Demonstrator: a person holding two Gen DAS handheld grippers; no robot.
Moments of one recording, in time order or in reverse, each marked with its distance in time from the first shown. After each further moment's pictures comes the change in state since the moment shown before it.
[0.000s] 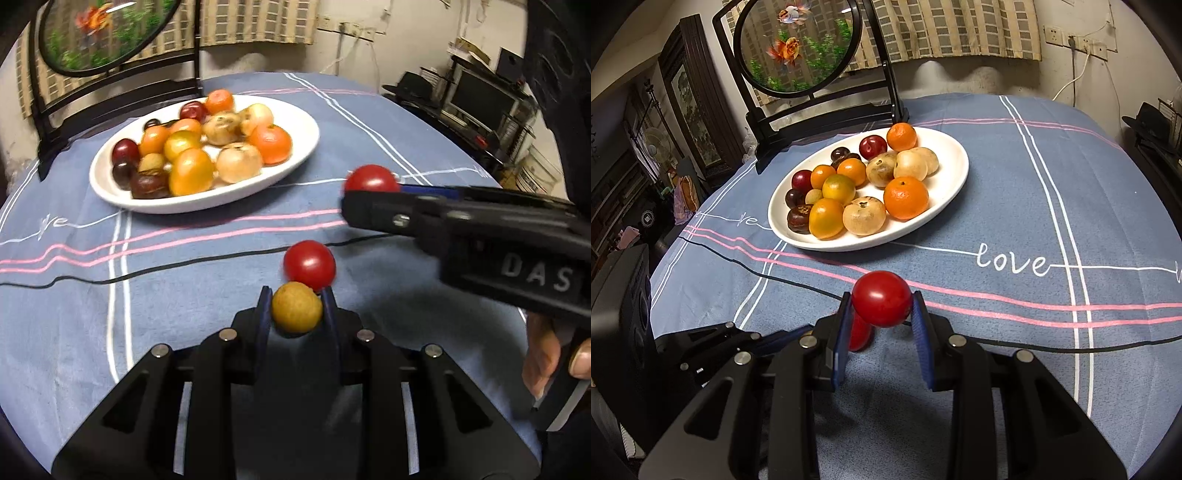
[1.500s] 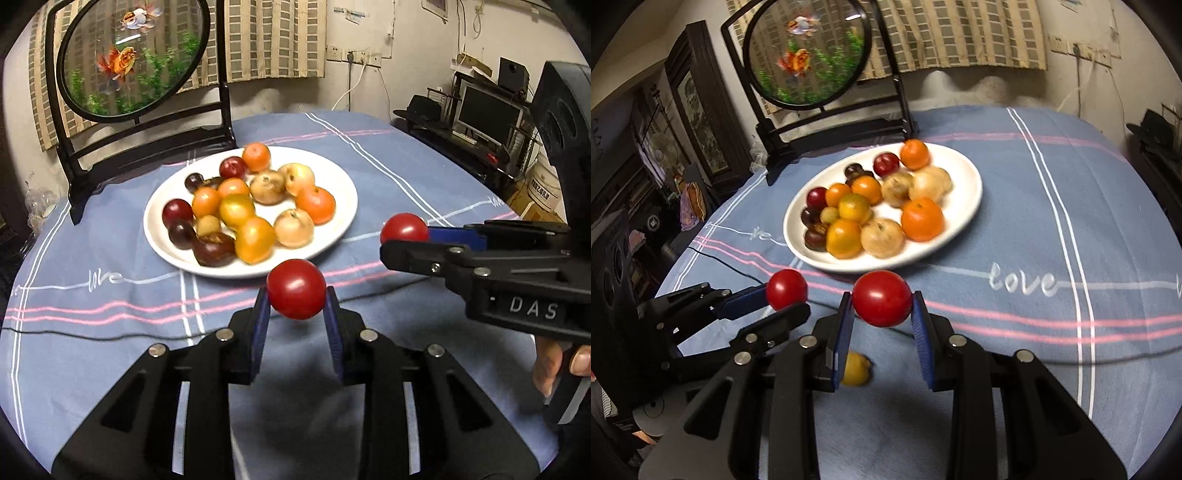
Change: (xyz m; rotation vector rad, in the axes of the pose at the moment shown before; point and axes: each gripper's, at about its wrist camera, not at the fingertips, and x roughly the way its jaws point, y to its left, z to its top) left arm -0.037 0.036 0.033 0.030 -0.116 0.087; right arm -0.008 0.015 0.023 -0.018 -0.032 0.027
